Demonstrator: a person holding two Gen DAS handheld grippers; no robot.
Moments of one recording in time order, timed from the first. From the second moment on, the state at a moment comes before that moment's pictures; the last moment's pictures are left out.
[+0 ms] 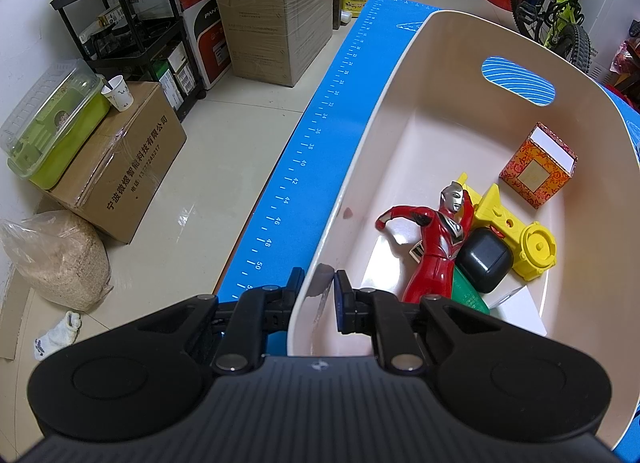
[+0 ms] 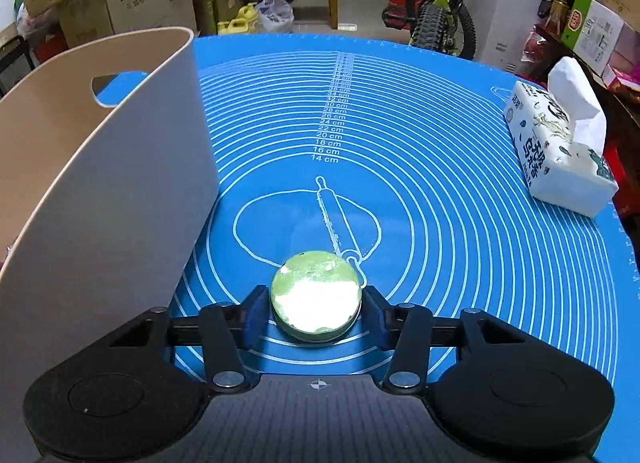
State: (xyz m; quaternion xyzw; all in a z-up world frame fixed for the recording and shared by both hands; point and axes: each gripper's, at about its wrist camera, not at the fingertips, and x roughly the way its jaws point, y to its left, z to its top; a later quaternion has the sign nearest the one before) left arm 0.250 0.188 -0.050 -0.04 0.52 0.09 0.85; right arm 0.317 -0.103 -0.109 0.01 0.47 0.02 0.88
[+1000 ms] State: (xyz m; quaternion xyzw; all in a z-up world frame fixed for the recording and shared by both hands) left arm 0.250 0.187 -0.049 -0.04 0.52 0.09 0.85; right arm 0.282 -0.017 0.002 -0.02 0.32 0.15 0.93
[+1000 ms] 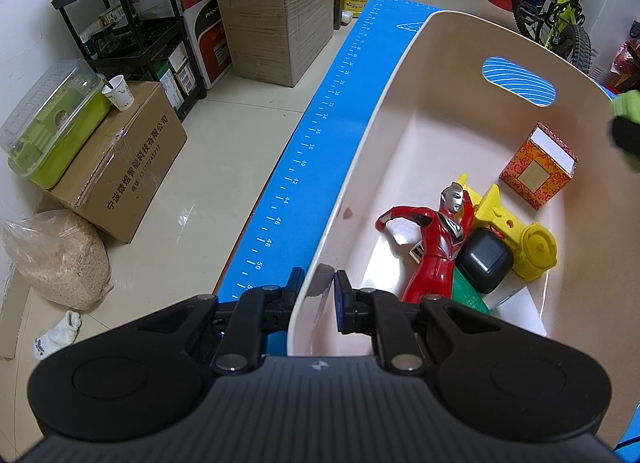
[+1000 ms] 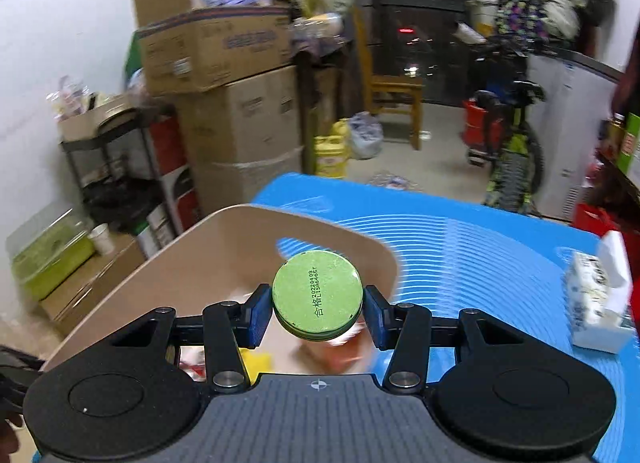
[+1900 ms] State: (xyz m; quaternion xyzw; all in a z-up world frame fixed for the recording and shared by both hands) left arm 0.251 0.187 -0.049 -0.04 0.52 0.09 0.85; right arm 0.298 0.048 -0.058 -0.11 0.50 0.17 0.84
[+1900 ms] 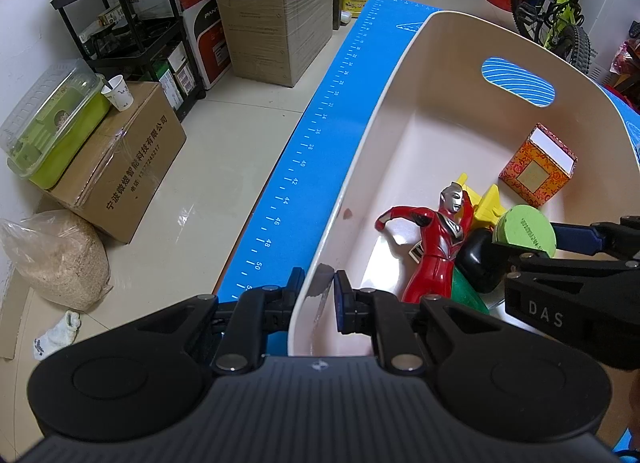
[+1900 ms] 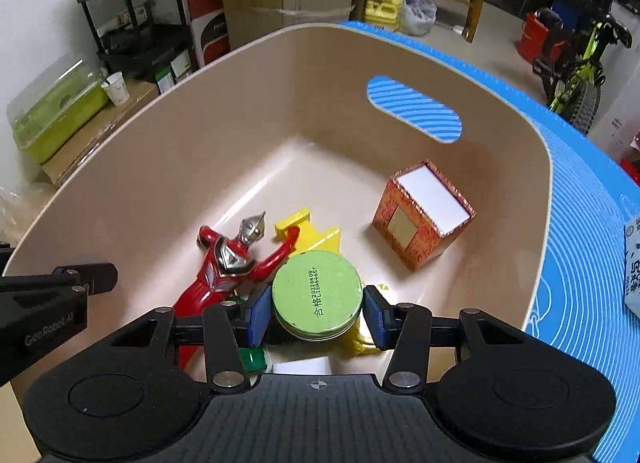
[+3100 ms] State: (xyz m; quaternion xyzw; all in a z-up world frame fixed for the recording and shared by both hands) left arm 0.238 0.150 -0.002 0.01 0.45 0.08 0.89; right arm 0.265 -0.010 0.024 -0.04 0.44 0.15 0.89
